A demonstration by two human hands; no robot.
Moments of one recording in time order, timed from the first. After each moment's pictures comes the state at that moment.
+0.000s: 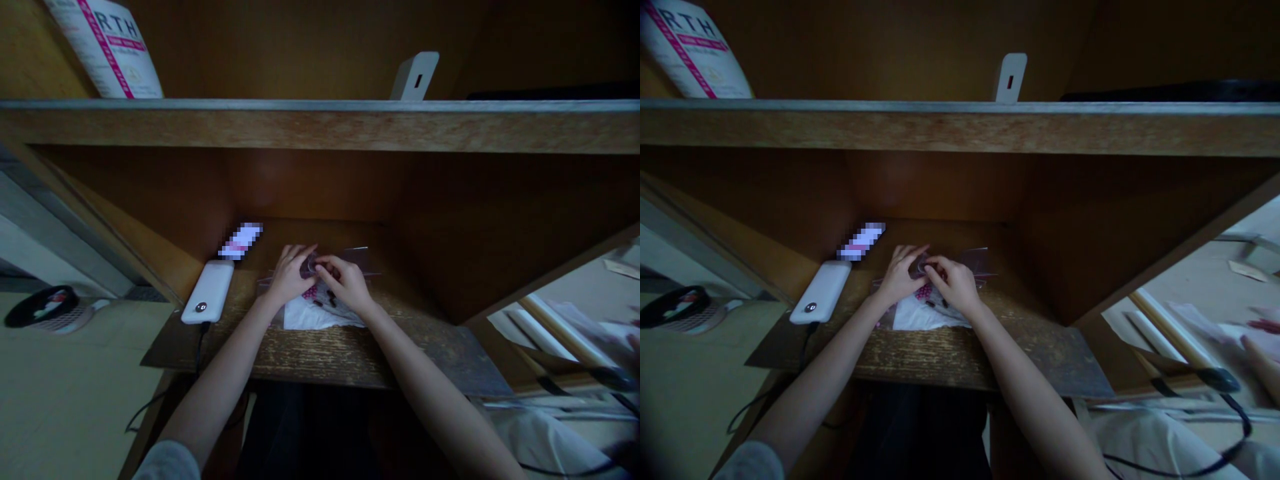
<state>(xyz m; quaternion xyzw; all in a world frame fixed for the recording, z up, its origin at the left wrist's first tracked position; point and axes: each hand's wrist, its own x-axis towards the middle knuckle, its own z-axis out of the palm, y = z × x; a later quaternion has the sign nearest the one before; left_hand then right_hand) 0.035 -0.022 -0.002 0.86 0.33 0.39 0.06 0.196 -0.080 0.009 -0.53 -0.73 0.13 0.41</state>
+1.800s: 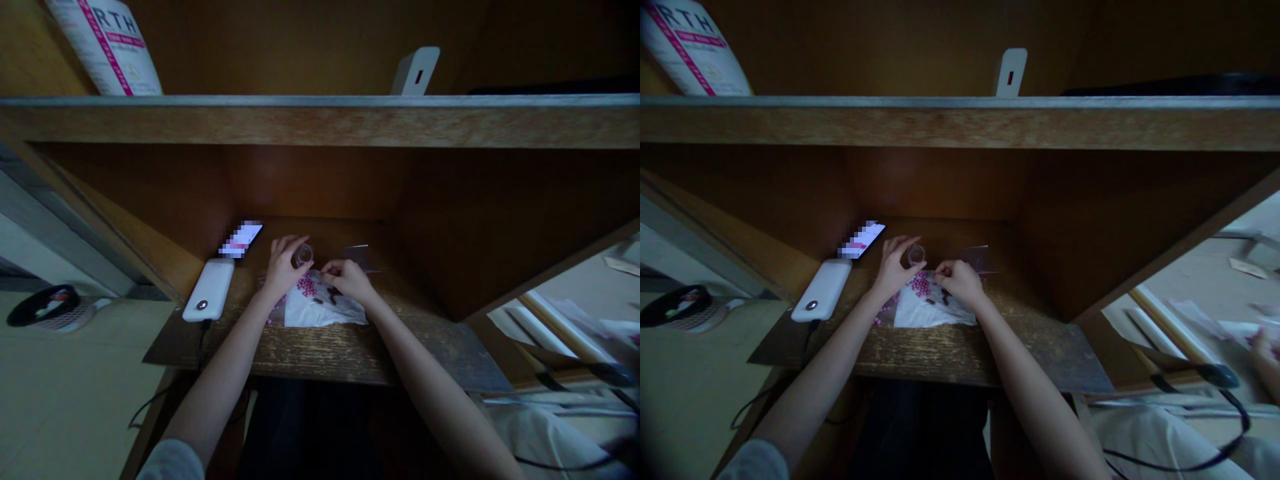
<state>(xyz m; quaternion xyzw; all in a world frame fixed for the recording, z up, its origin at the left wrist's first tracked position) 0.028 -0.016 0.001 0.81 0.36 0.46 0.05 0.210 -0.064 -0.005 -0.60 -0.69 0.24 0.32</state>
